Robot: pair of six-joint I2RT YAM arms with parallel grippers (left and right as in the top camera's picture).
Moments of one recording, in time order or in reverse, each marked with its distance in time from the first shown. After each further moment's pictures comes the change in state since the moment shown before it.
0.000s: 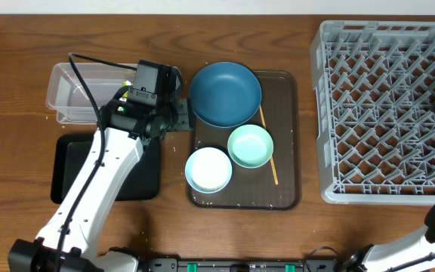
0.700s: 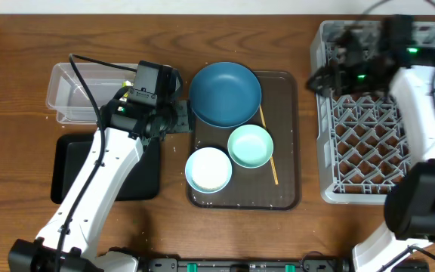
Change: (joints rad) left arm 0.000 0.000 0.000 -0.021 0.000 0.000; right arm 0.689 -0.002 -0.001 0.075 -0.103 -0.265
